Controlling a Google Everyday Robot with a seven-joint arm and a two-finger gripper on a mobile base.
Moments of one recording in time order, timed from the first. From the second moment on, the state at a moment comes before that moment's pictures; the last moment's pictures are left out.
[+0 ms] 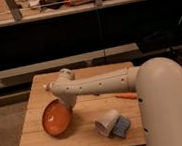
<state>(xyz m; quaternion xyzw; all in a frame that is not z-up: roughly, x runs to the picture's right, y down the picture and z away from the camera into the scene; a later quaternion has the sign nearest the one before) -0.145 0.141 0.820 -0.10 -0.26 -0.79 0.54</state>
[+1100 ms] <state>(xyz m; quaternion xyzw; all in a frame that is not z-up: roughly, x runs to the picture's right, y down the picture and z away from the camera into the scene) -0.124 0.108 0.798 -0.10 -0.24 -0.79 0.55</state>
